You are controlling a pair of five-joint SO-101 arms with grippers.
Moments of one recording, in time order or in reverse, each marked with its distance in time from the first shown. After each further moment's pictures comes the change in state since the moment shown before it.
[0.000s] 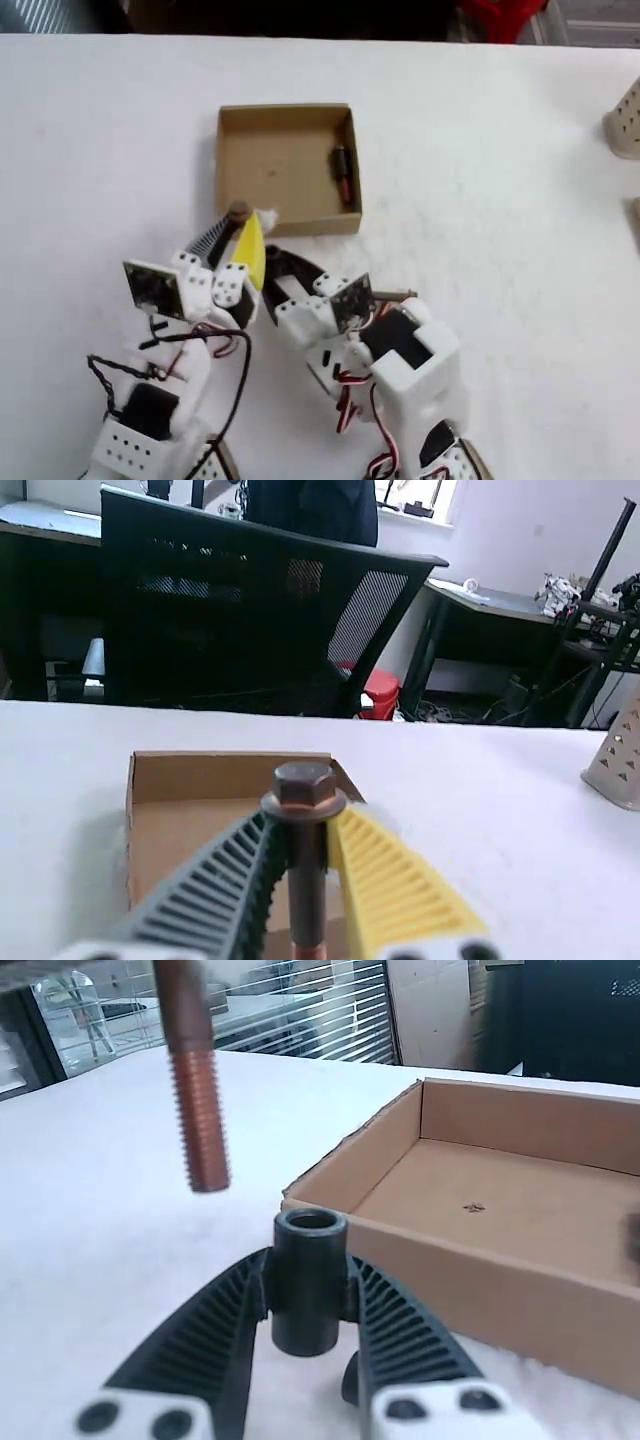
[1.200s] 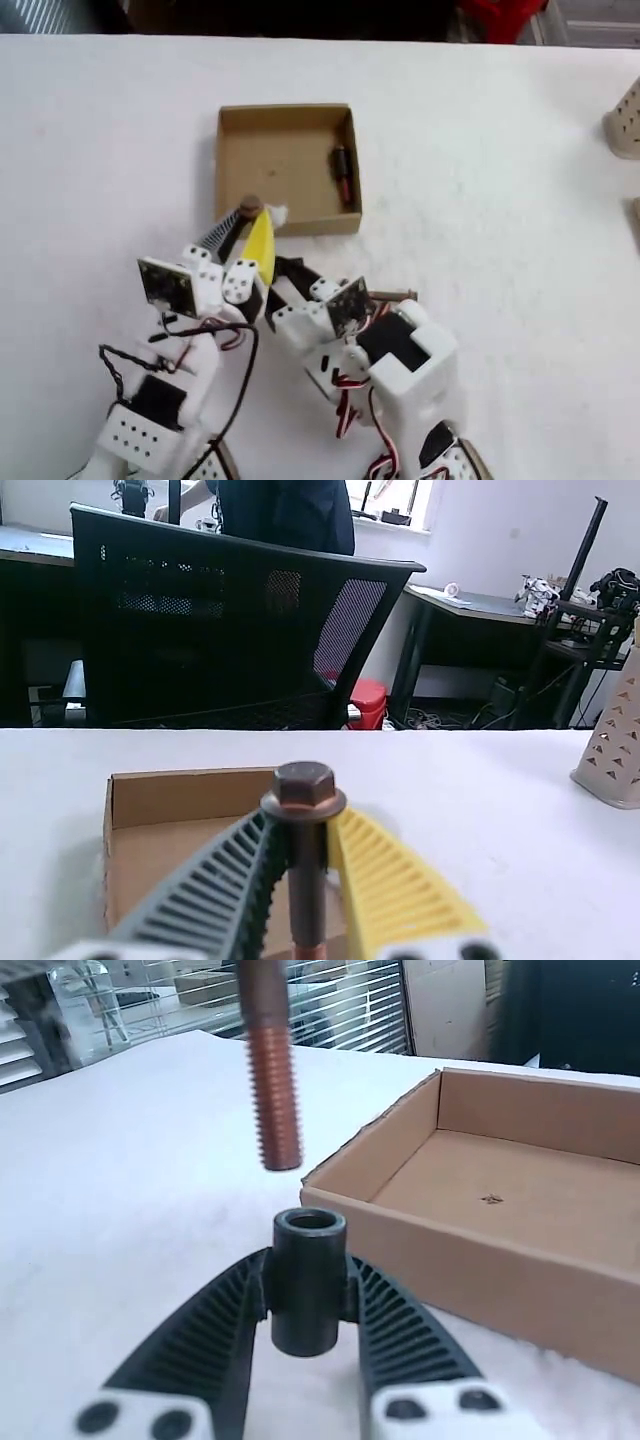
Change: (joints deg) left arm 2.0 10.7 0.3 -13.3 -2.6; right arm -1.4 0.0 0.9 0.0 0.0
